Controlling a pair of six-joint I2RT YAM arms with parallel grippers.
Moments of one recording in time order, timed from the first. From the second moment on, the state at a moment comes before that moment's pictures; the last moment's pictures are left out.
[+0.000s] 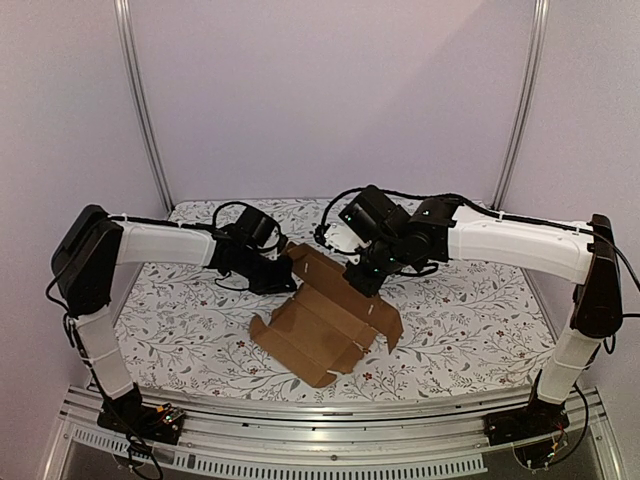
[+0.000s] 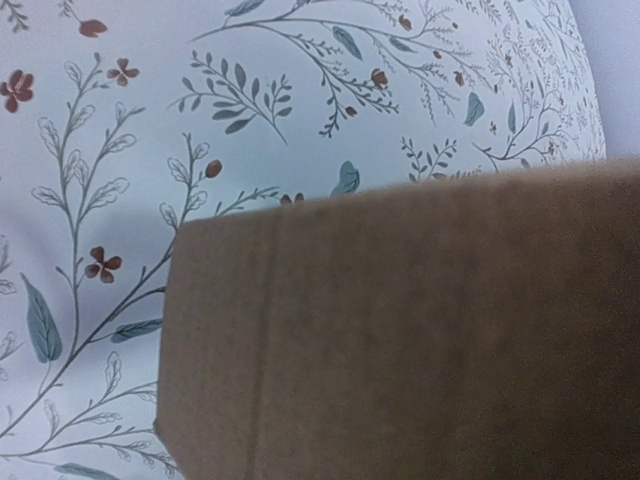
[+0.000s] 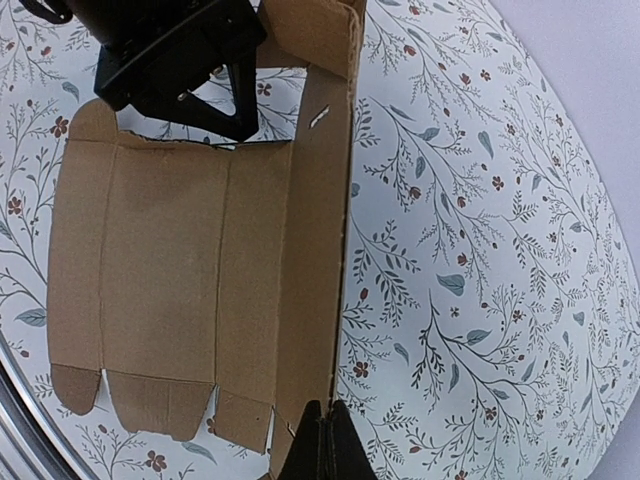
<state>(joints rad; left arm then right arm) -0.65 1.84 1.16 -0.28 0.24 -0.64 1.01 1.77 1.54 -0.73 0.24 -0.11</state>
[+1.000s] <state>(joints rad) -0.72 1.91 1.23 -0.33 0.24 -0.67 1.02 1.78 1.48 -0.71 0.30 -0.10</state>
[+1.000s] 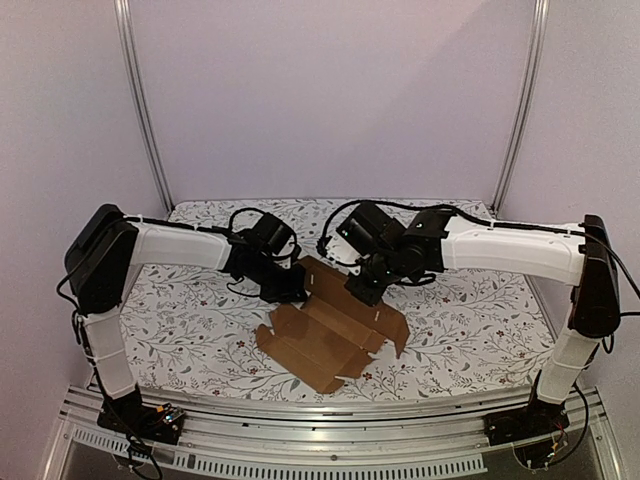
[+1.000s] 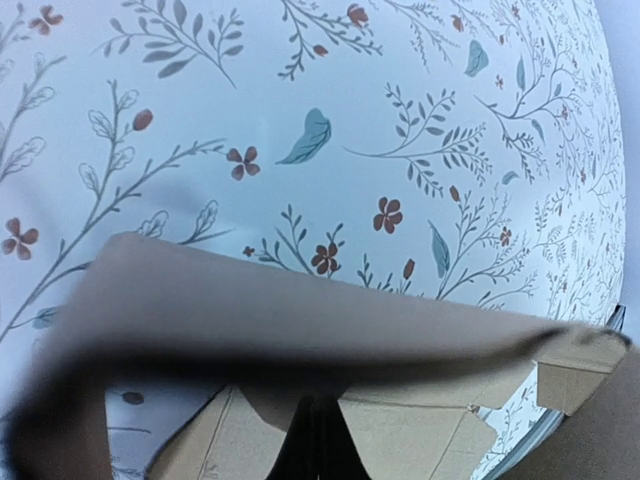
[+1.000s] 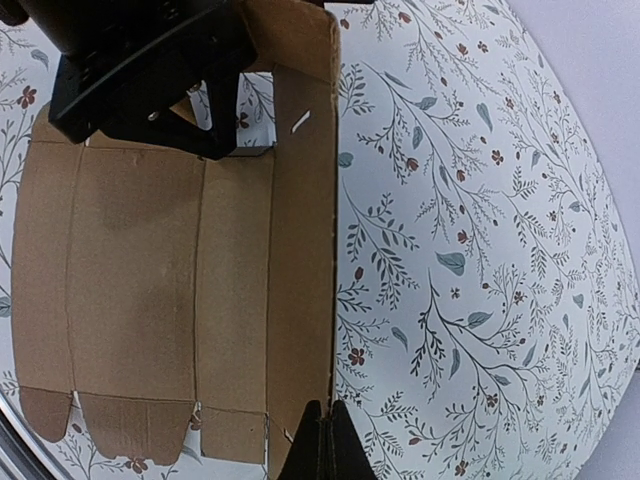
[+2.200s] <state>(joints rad) -0.53 1.38 1.00 -0.54 0.23 -0.50 0.99 1.76 1.46 -0.70 0.22 -0.25</state>
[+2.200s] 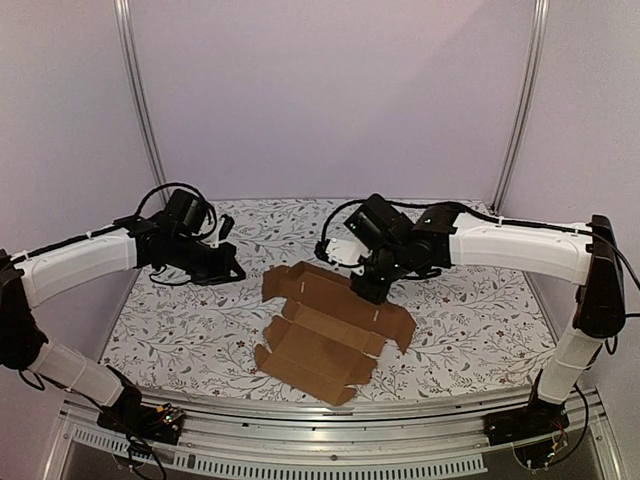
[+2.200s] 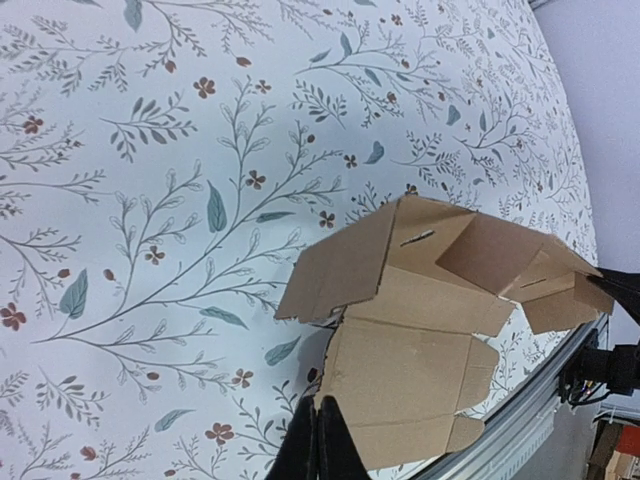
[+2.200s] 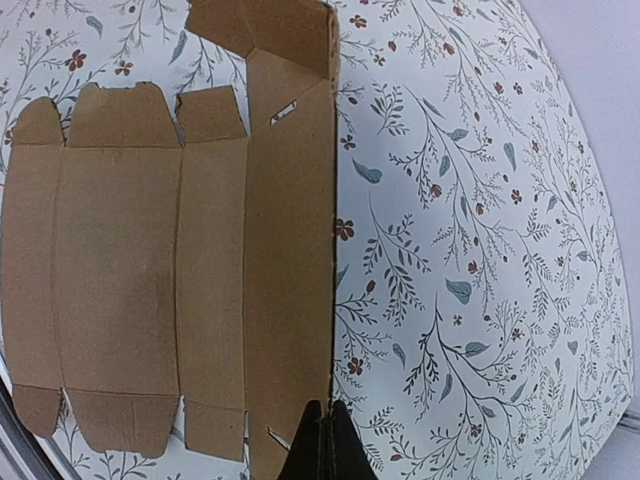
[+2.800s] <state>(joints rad) -0.40 1.61 0.88 -0.16 0.52 -0.59 0.97 1.66 1.39 -0.69 0.01 -0.54</state>
